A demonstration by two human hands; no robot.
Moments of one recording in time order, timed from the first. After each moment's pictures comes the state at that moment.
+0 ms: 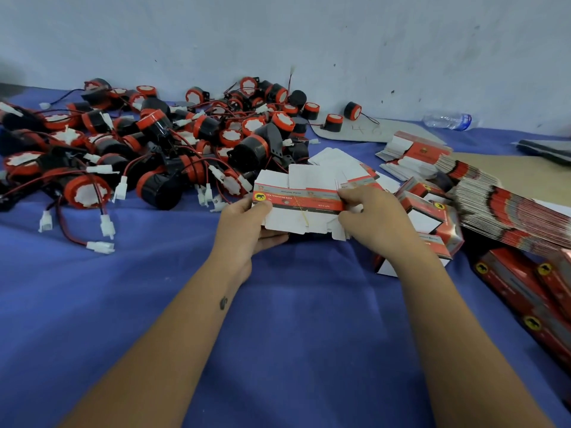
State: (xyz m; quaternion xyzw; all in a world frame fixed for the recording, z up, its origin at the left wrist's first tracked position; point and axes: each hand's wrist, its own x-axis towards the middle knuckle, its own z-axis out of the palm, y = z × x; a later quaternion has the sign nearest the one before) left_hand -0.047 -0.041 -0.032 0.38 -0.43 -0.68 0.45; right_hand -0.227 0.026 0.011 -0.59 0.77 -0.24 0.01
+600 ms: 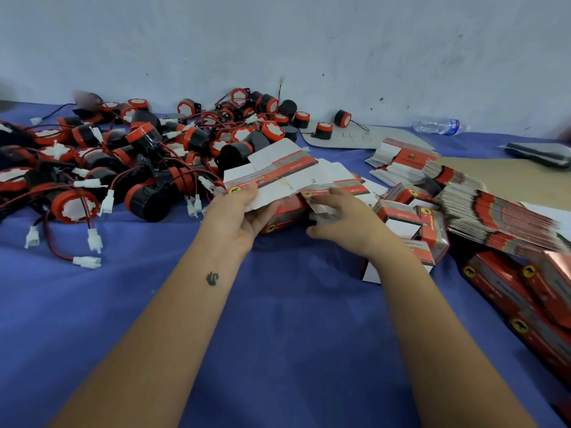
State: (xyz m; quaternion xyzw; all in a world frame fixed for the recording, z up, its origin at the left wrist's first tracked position) left_hand -0.065 -0.060 0.000 0.31 -0.22 -0.77 0.51; right_hand -0.229 0.016 0.014 -0.59 0.75 -0.26 0.15
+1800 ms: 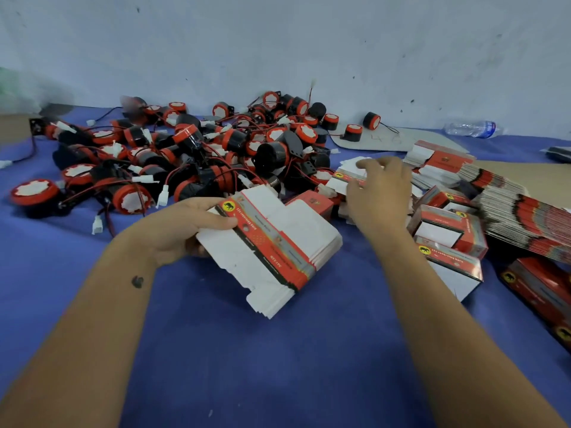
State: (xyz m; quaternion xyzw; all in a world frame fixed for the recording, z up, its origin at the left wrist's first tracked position) left_hand 0.074 -0.072 0.006 0.41 -0.61 -0.64 0.23; right_hand -0.207 -0.021 0.011 -0.48 0.80 -0.34 -0.12
